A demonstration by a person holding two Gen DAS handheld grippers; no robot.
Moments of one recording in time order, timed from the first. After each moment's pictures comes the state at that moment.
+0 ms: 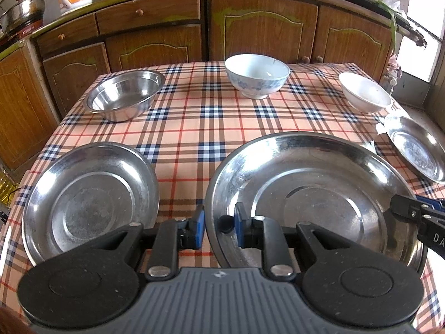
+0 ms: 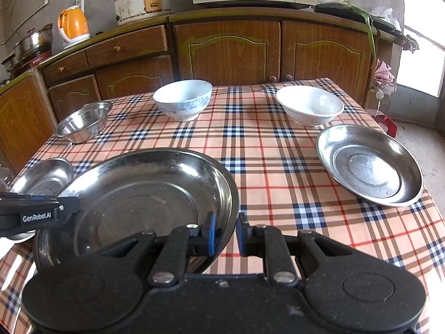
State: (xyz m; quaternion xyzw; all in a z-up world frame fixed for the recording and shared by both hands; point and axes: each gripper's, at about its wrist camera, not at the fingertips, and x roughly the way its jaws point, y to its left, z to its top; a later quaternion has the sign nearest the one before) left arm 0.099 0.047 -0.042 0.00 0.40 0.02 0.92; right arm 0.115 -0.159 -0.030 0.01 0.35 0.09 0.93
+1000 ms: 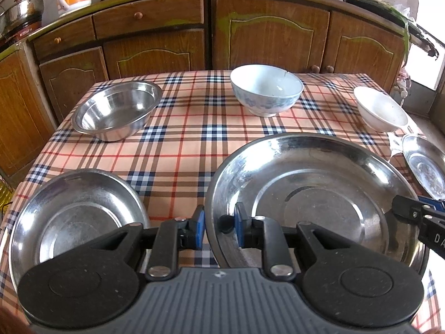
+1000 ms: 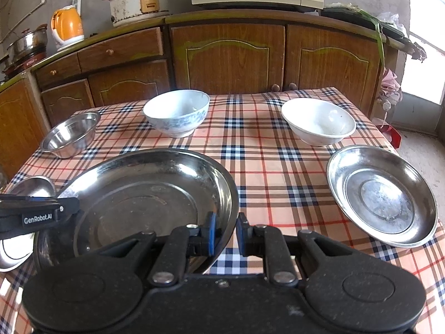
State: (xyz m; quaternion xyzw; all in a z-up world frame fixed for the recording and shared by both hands) left arm 0.148 0.051 -0.045 0.00 0.39 0.03 0.92; right arm 0.173 -0.149 -0.034 0.01 0.35 0.09 0.93
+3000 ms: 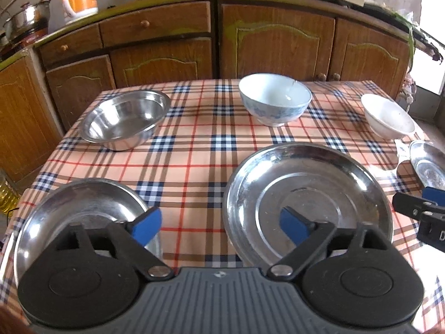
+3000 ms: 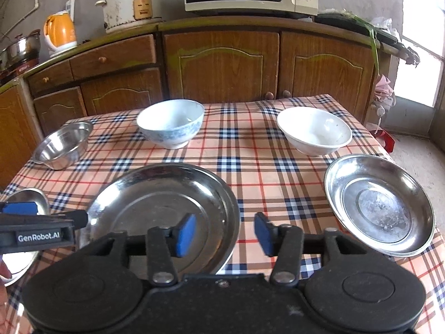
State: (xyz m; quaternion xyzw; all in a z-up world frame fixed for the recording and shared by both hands) left arm 0.144 0.056 -0.043 0.00 0.37 0.05 0.93; right arm 0.173 -0.140 -0.024 0.01 0.33 0.08 0.94
